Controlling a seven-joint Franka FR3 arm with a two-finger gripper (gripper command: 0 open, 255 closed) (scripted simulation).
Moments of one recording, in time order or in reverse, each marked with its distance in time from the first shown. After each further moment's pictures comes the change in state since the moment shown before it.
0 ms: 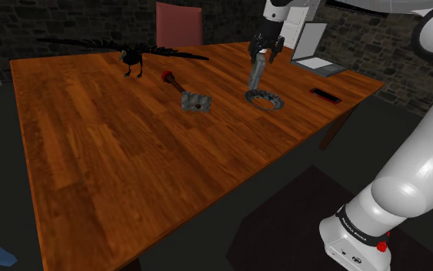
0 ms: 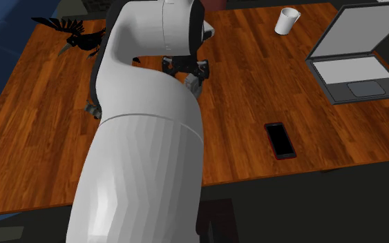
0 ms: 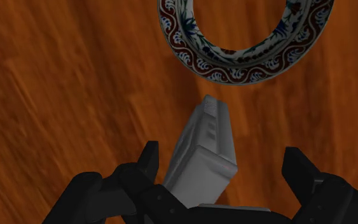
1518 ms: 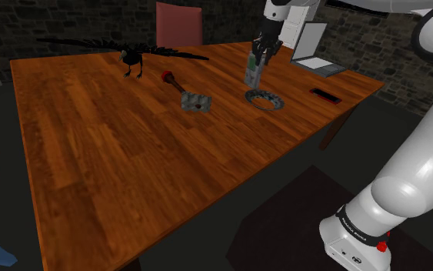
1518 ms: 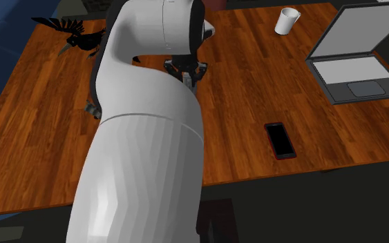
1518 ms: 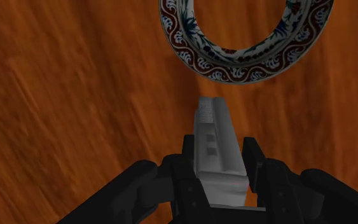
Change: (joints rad) arm -0.001 0.002 0.000 0.009 0.000 -0.007 -0.001
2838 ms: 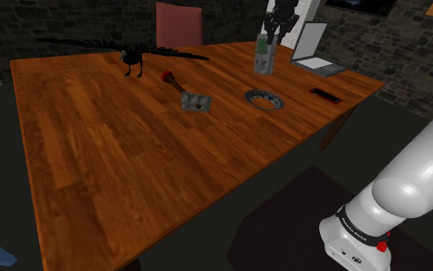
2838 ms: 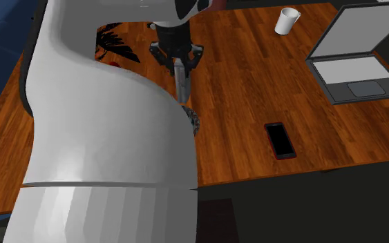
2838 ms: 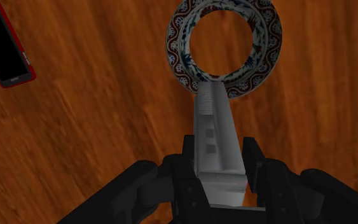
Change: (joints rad) arm 0.018 -0.099 0.013 0.127 -0.001 -0.227 0.023
